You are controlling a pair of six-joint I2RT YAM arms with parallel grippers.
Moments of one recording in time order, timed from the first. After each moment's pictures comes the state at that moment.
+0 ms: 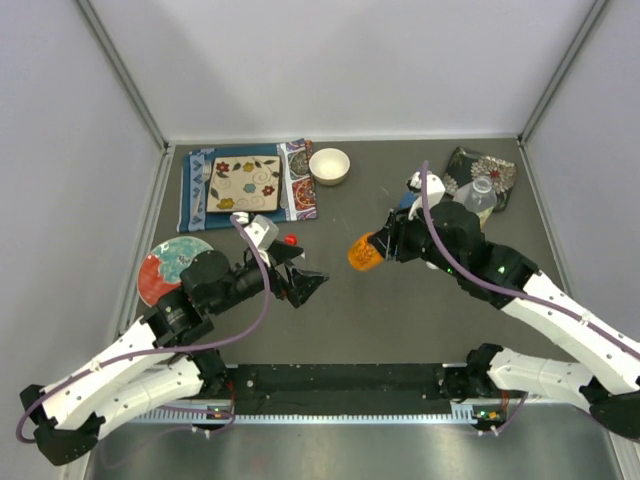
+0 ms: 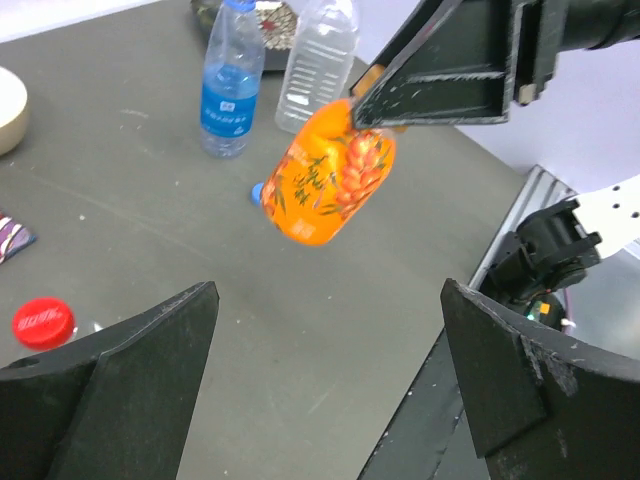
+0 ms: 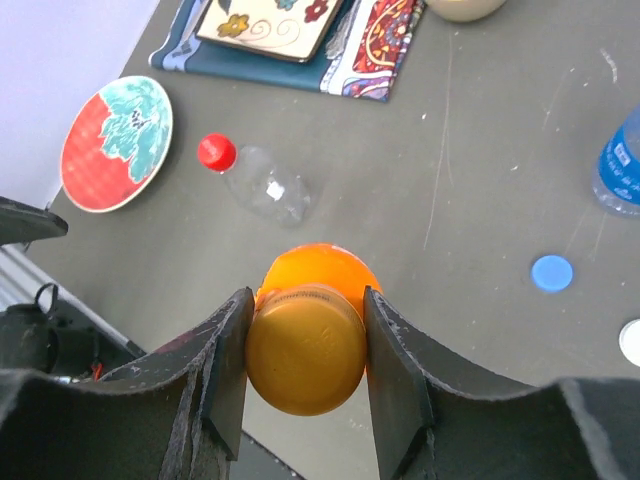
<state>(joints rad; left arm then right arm) -0.89 0.64 0.74 -0.20 0.05 -0.30 0.89 0.97 1.06 -0.50 0.22 0.45</state>
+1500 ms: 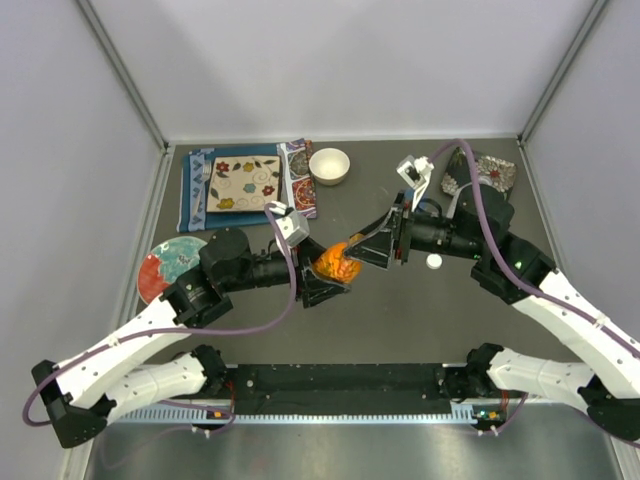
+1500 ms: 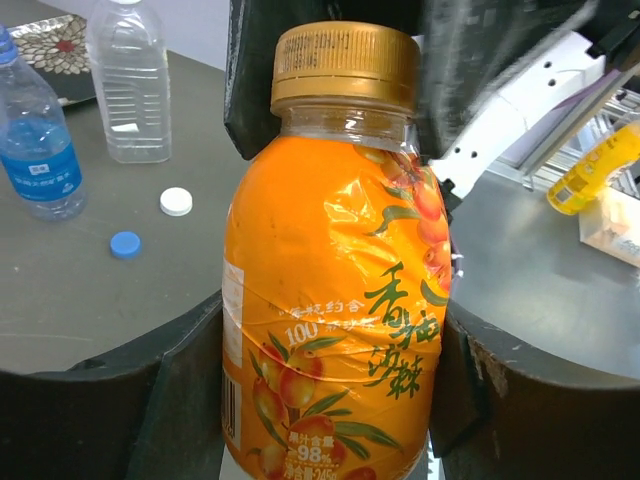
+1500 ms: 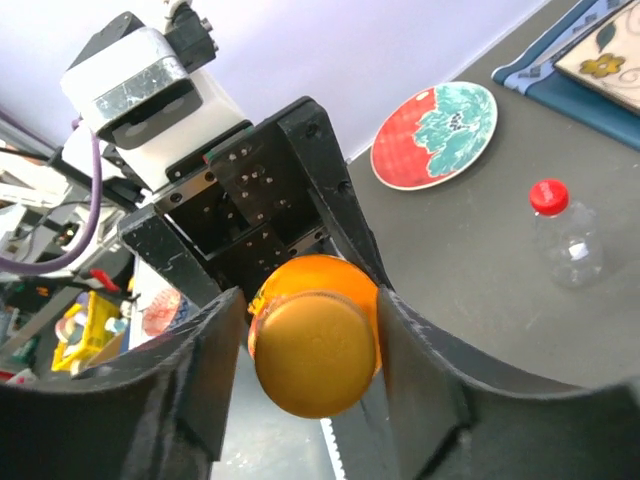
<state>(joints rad) -0.88 0.86 0.88 -0.07 0.51 -0.26 0.80 0.97 1.18 -0.28 -0.51 0.57</state>
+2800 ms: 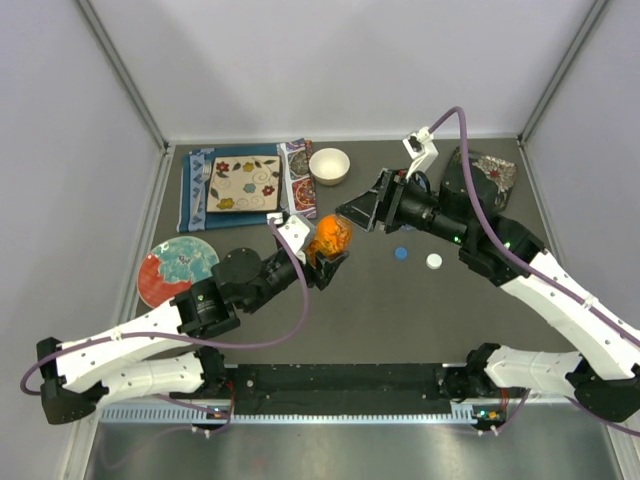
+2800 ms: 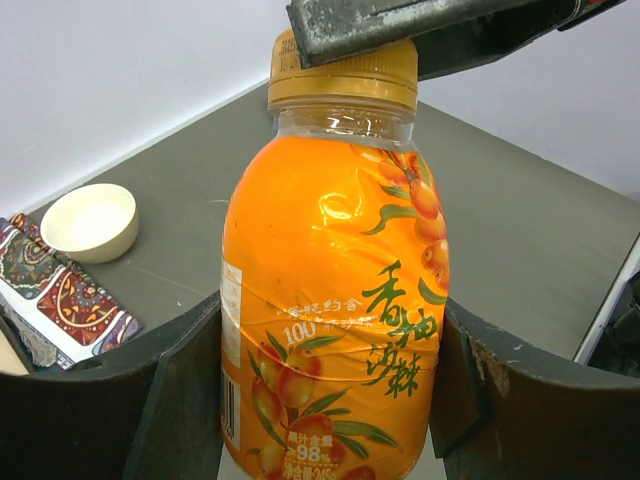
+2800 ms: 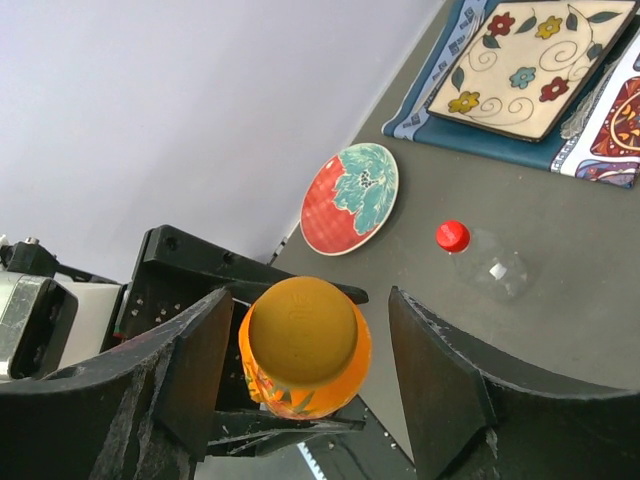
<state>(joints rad) -1.13 0.87 0.87 0.00 -0.28 -0.03 0.81 1.10 1.34 -0.36 -0.16 0.69</state>
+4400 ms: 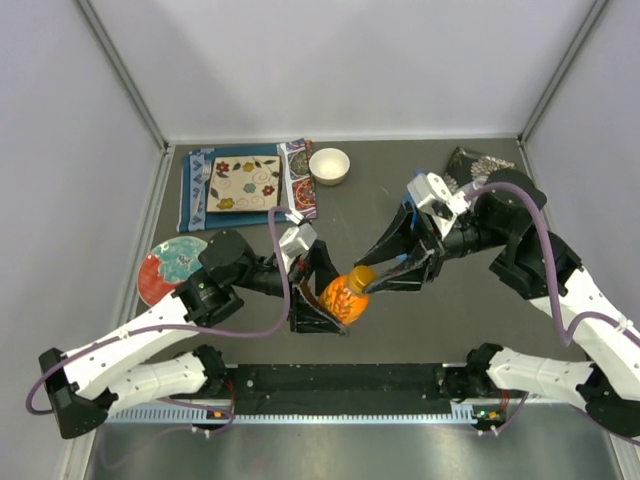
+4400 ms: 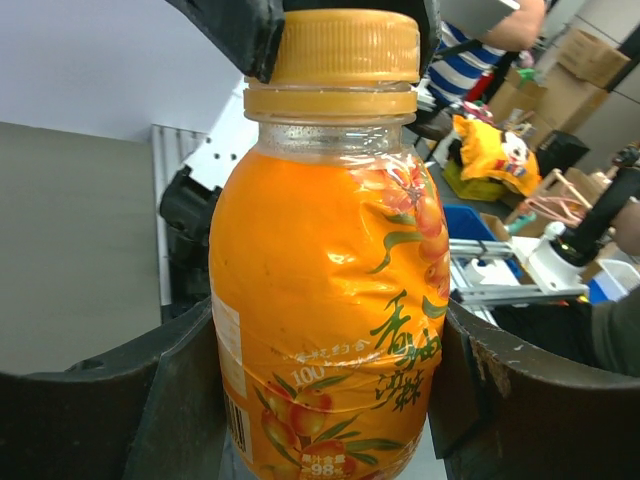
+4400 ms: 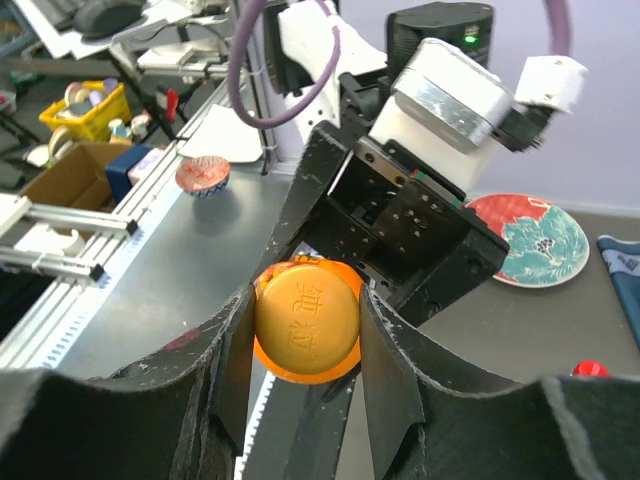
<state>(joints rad) -0.93 0.90 0.88 0.20 0.91 -0.53 0.81 1.00 1.38 -0.36 -1.01 0.10</state>
